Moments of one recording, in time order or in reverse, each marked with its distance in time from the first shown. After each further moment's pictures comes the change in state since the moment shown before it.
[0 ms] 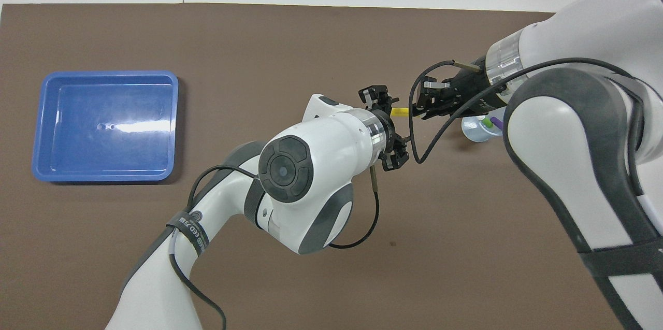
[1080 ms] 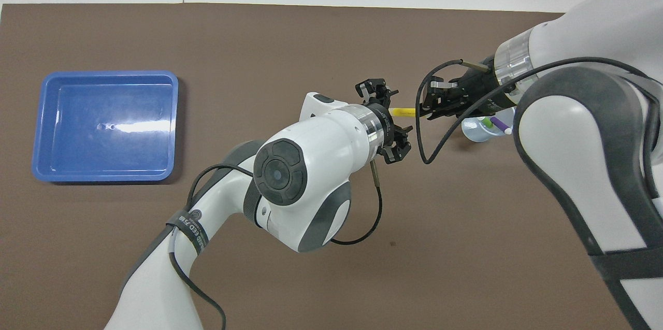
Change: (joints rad) left arm 0.000 0.004 0.004 -0.001 0.000 0.068 -0.048; right arm -0.013 -0.011 -0.001 0.000 0.000 -0.016 -0.001
